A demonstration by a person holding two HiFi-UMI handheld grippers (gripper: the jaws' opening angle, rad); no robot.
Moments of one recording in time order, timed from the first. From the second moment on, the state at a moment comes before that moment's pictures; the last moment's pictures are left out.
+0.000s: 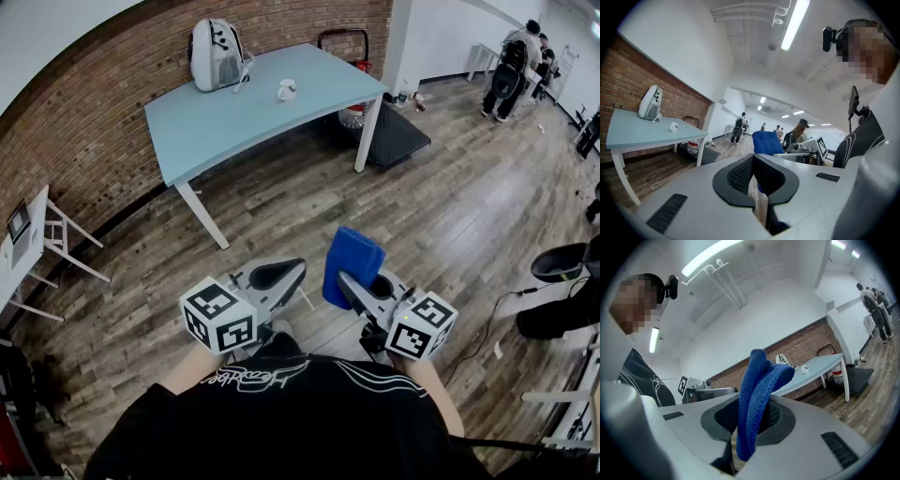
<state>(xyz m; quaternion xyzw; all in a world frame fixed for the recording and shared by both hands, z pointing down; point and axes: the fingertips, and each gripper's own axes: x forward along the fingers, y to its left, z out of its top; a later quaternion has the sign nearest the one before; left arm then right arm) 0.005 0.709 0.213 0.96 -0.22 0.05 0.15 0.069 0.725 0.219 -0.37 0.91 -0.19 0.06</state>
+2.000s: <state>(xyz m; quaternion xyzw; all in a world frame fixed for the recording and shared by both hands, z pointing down) -0.042 0.186 0.274 0.95 -0.20 0.02 0.22 0.059 0.204 0.289 -0.41 0.85 -0.31 0.09</state>
